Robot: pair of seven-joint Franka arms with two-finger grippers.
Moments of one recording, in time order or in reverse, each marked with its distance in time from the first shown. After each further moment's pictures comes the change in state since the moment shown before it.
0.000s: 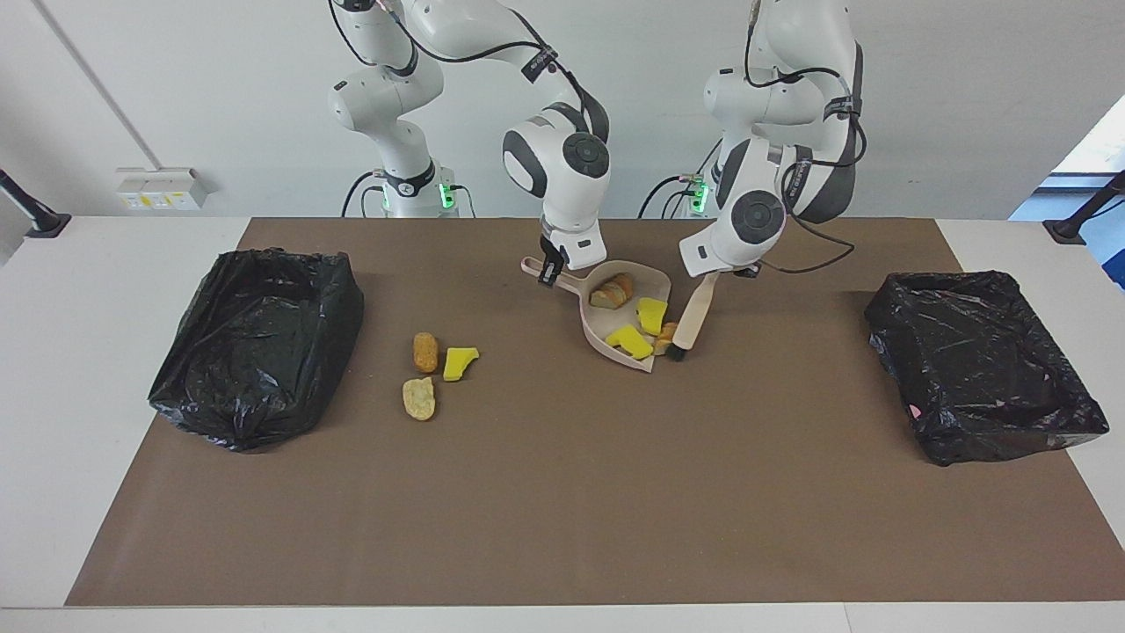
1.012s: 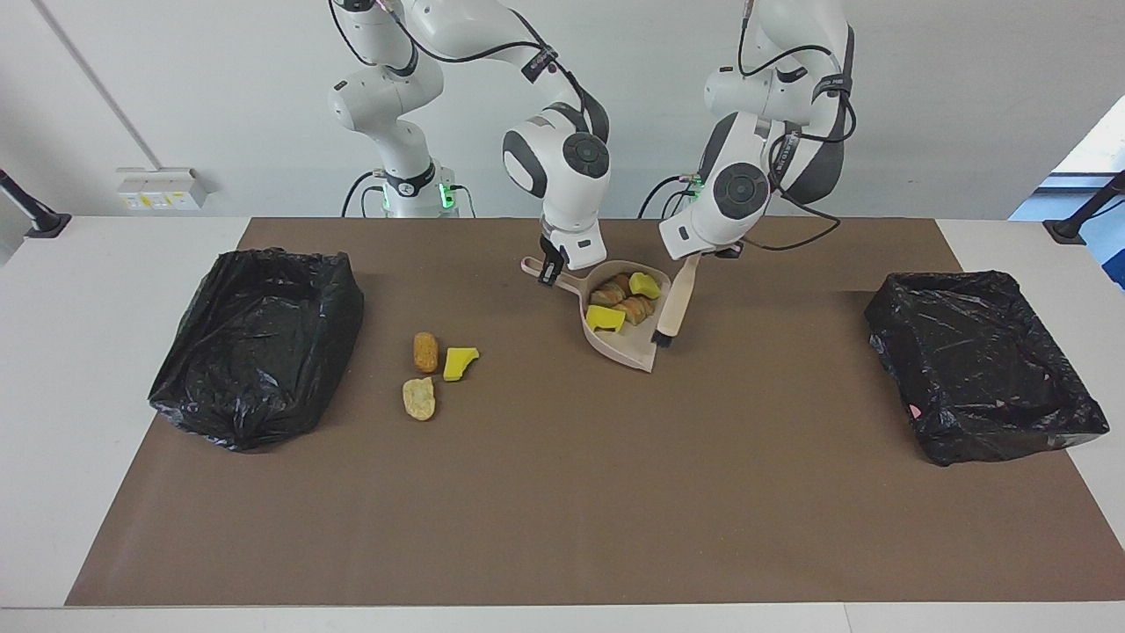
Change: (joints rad) left arm -0.001 -0.089 0.029 0.085 -0.066 -0.062 -0.304; right arm -0.003 -0.001 0.000 0.002 0.000 0.000 0.000
